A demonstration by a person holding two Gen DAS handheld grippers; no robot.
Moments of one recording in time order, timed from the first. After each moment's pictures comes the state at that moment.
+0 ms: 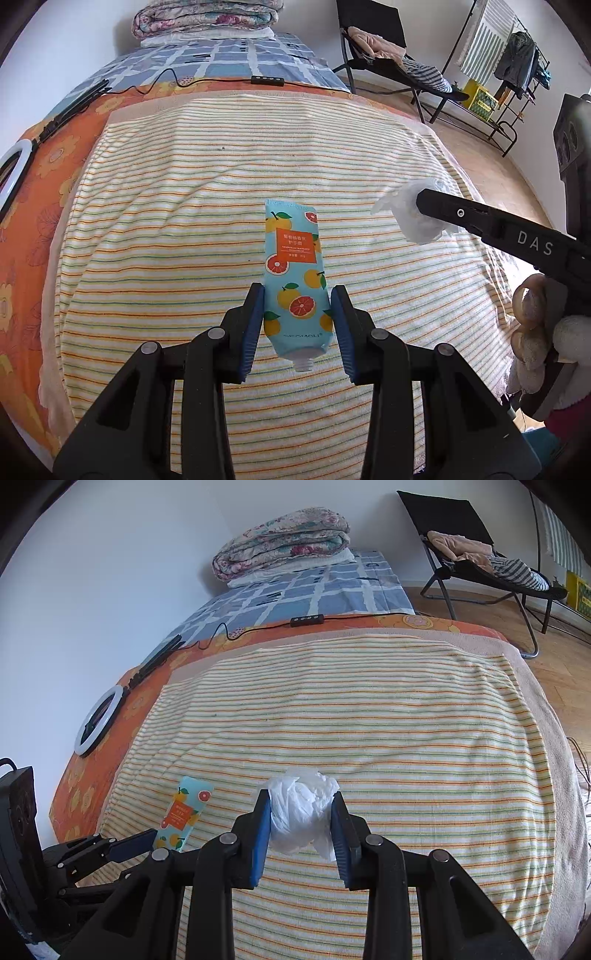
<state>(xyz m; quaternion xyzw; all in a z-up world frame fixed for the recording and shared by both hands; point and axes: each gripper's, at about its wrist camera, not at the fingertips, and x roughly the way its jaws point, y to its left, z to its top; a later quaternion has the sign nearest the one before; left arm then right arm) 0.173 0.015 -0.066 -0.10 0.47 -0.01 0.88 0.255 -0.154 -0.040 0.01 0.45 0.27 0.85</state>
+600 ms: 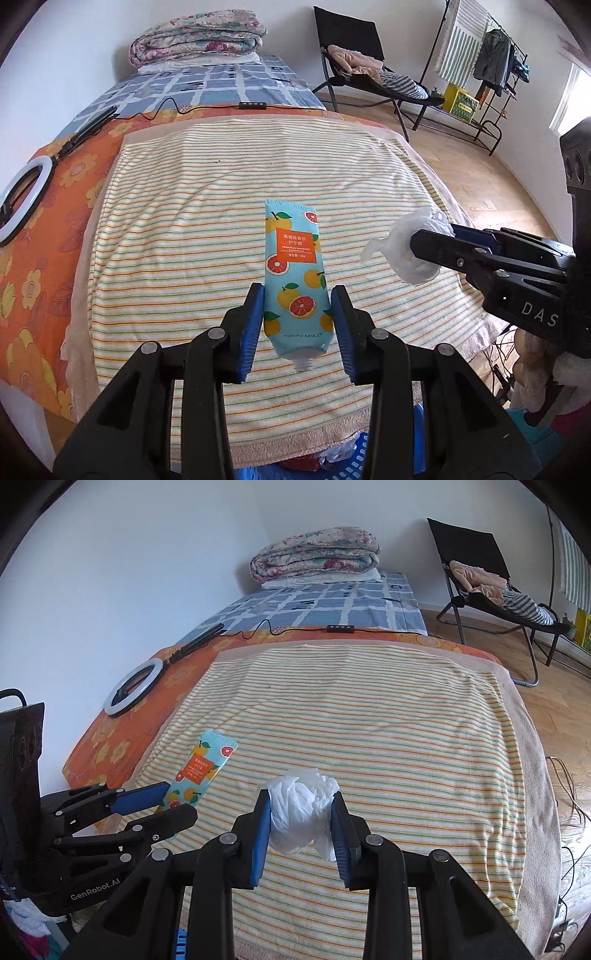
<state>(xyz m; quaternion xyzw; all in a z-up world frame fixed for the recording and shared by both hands) 0.096 -0.007 -0.024 -0.07 0.44 -0.02 0.90 0.148 -0.163 -0.001 -0.05 0.42 0.30 0.86</state>
